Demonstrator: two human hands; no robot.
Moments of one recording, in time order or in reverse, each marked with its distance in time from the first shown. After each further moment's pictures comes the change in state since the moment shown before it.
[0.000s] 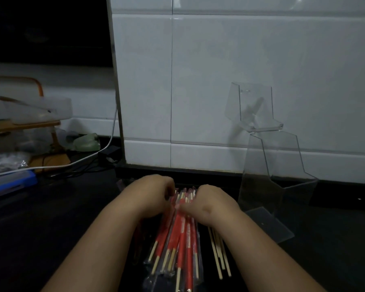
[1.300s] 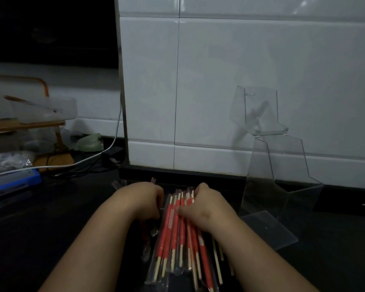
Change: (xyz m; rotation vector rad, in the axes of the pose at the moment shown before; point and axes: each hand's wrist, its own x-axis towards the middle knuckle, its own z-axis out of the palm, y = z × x) left_hand -0.006 -0.014 -0.007 0.064 -0.179 -0.128; right_hand -0.006 -0.009 0.008 0.152 0.055 0.014
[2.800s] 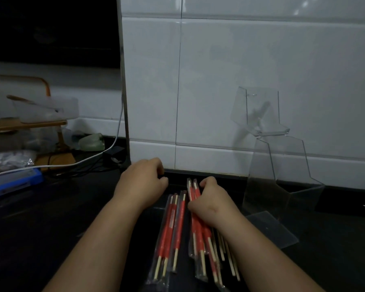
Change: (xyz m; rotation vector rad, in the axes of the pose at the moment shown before) left_hand 0.005 0.003 -0.005 -0.245 0.557 -0.066; right_hand -0.004 -0.002 -0.012 0.194 0.024 0.024
